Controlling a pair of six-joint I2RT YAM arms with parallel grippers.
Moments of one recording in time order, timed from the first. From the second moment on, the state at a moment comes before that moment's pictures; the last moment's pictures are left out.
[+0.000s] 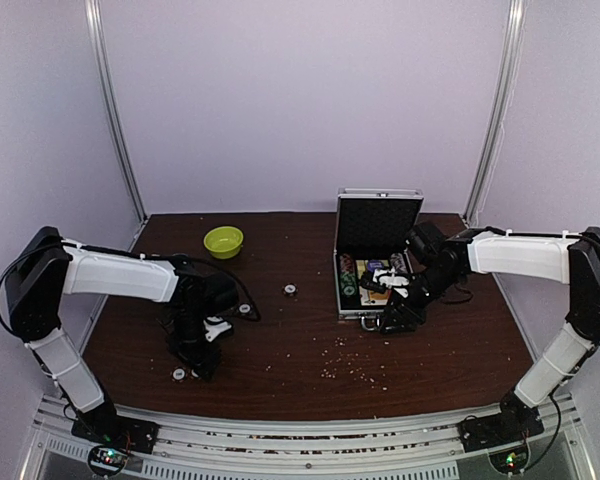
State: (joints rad) left arm -0.80 1.68 0.98 -1.01 0.02 -0.20; right arm 0.52 1.59 1.04 -0.68 -0.47 -0.60
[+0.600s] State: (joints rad) left arm -0.83 1.71 0.97 -0.98 0.01 -0.22; right arm 0.52 1.59 1.04 -0.69 -0.47 -0.61
